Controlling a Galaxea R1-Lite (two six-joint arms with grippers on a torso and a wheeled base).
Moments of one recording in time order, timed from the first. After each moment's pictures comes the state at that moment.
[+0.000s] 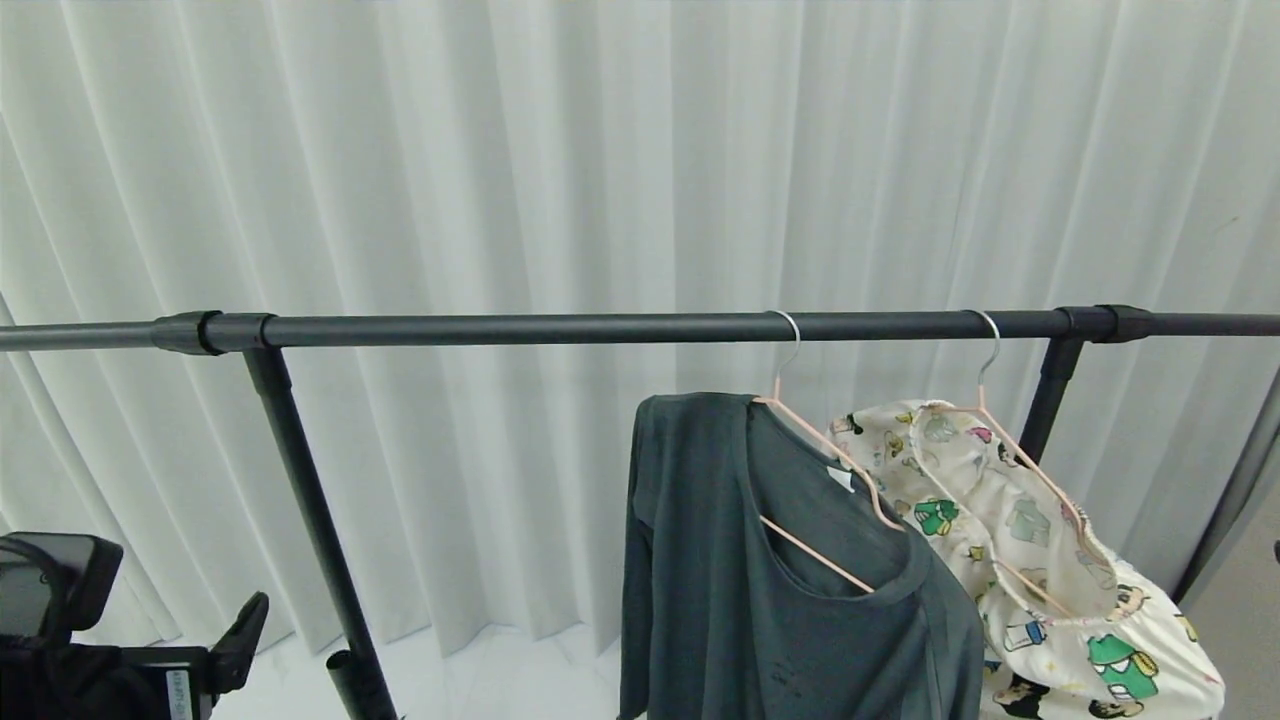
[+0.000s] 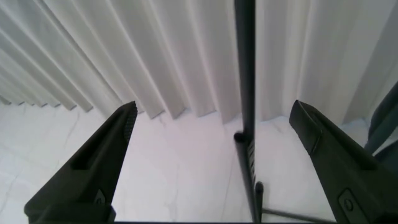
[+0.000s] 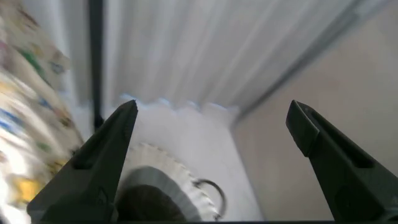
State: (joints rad) left arm -0.17 1.09 -0.02 -0.72 0.46 0.16; right arm -0.18 0.88 -0.47 -0.10 -0.05 -0.35
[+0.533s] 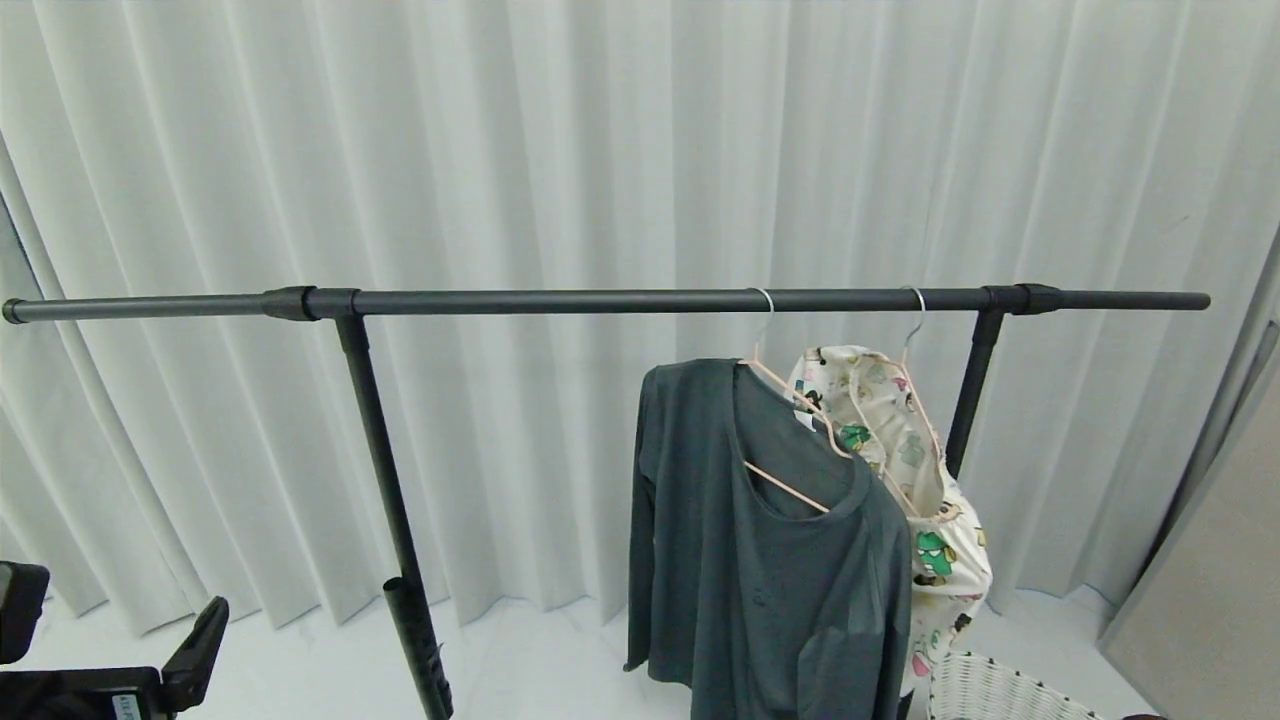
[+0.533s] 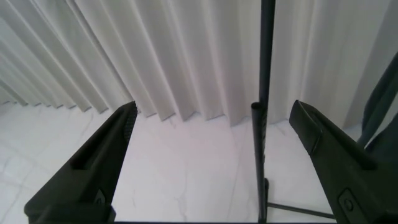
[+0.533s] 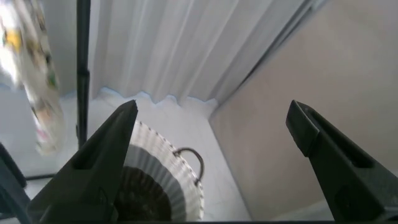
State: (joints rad) left arm -0.15 0.96 0.00 -0.70 0.46 0.20; right arm -0.20 0.63 -0.31 -0.09 -0.06 -0.40
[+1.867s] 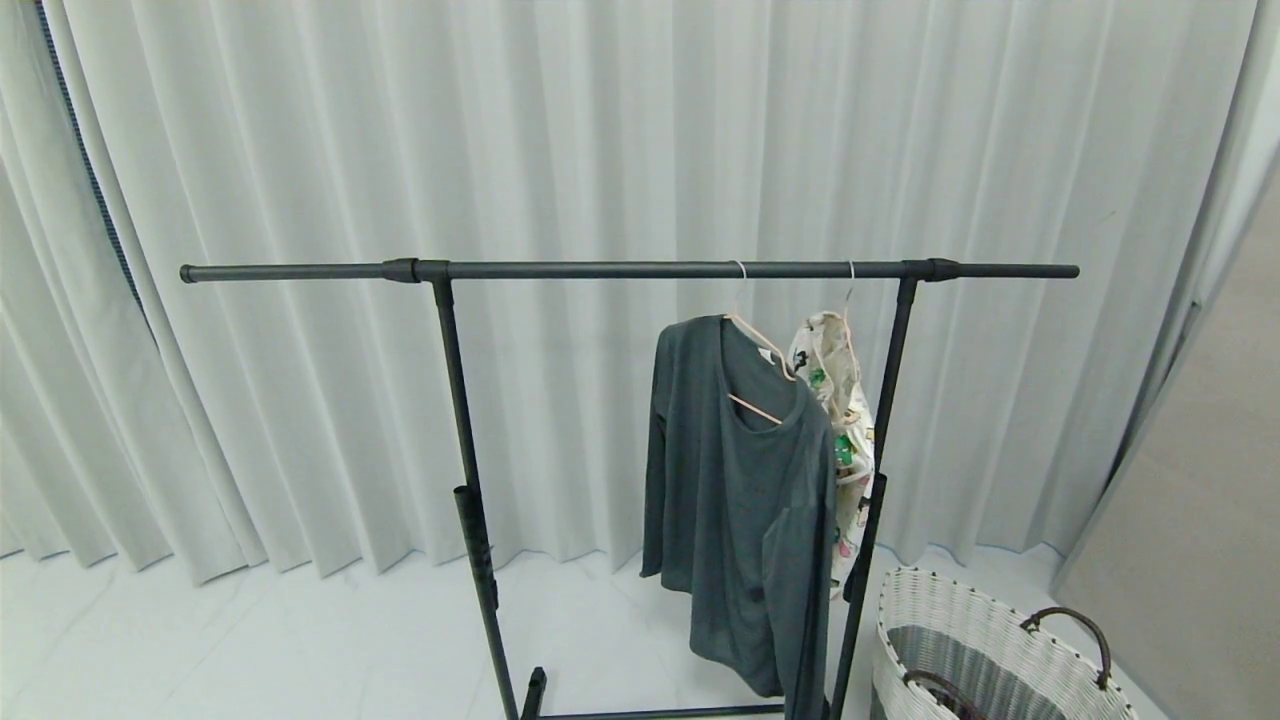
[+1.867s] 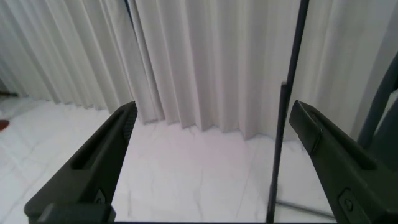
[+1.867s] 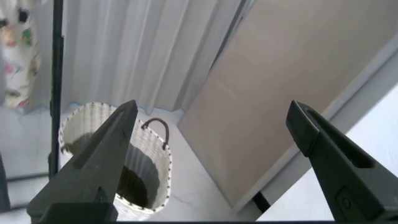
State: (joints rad) left arm -0.09 0.18 0.00 -0.13 0.46 0.21; right arm -0.20 0.10 0.00 -0.11 -0.15 -0.38
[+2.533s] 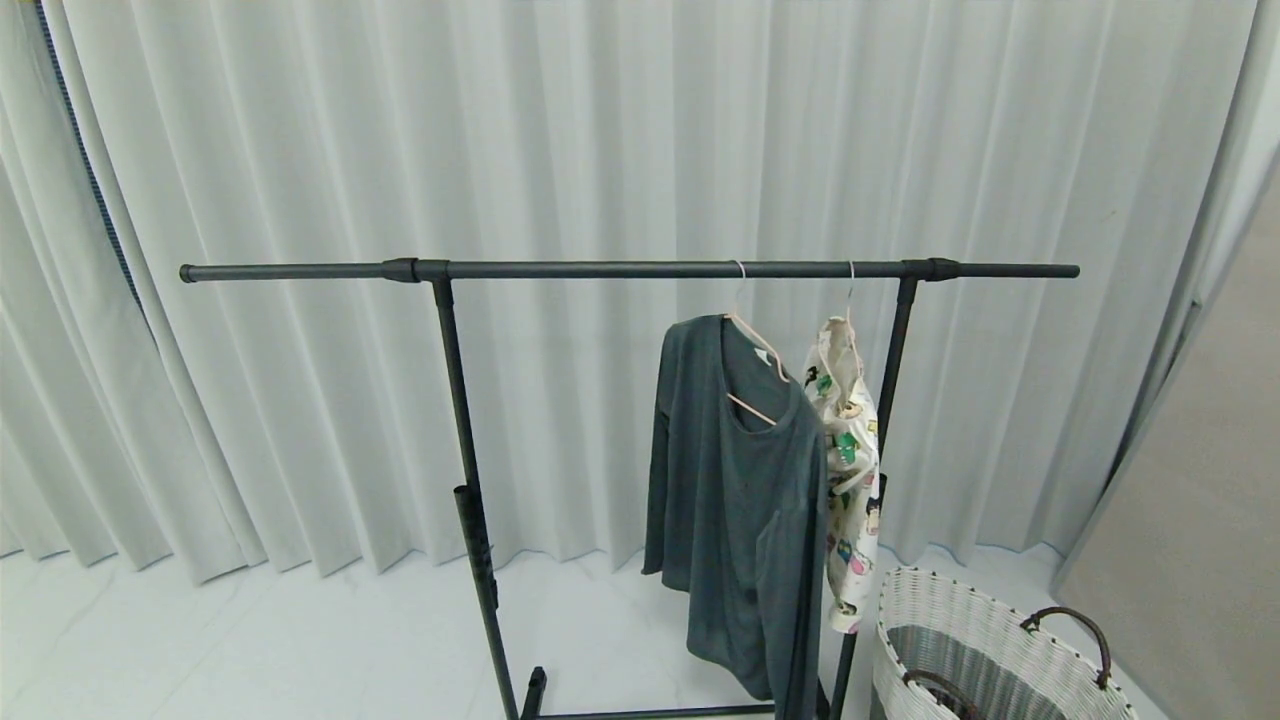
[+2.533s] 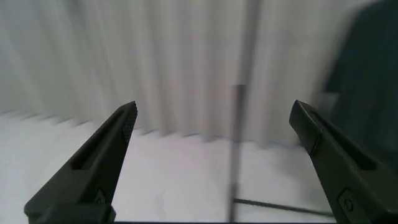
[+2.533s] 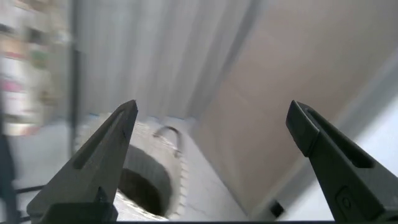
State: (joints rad) left arm -0.09 0.09 0.00 -0.07 0.24 0.11; right arm -0.20 0.09 0.00 -0.12 0.05 -0.29
